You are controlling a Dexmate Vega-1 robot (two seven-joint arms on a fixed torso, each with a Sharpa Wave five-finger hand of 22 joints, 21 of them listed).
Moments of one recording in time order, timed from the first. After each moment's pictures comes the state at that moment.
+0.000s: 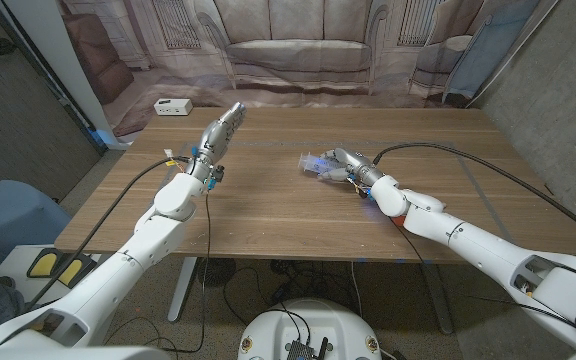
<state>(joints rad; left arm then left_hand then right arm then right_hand) 0.90 0.59 0.36 -1.48 -0.49 -0.44 0.00 0.26 0.06 0.21 -0.13 0.18 0.17 0.07 0.19 0.18 0.17 0.04 0.21 0.20 0.07 0.05 0.18 0.17 -0.01 0.05 0.20 0.18 -0.59 -0.56 -0.81 -1.27 -0.38 0.16 -0.24 1.03 0.04 0.29 -0.08 0.17 0.76 -0.01 0.19 0.21 0.82 -0.05 0.19 0.21 0.78 -0.08 0.24 0.43 0.84 -0.06 0.46 0.18</state>
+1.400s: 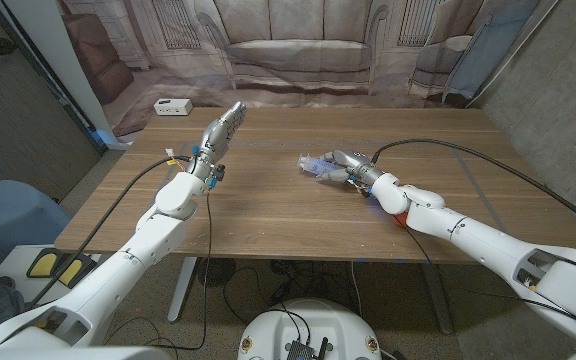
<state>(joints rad) 0.89 0.58 0.36 -1.46 -0.49 -0.44 0.00 0.26 0.06 0.21 -0.13 0.18 0.17 0.07 0.19 0.18 0.17 0.03 0.21 0.20 0.07 0.05 0.18 0.17 -0.02 0.05 0.20 0.18 -0.56 -0.59 -0.86 -1.28 -0.48 0.13 -0.20 0.88 0.01 0.20 -0.08 0.18 0.63 -0.07 0.18 0.21 0.63 -0.04 0.18 0.21 0.60 -0.02 0.19 0.41 0.73 -0.01 0.37 0.18</state>
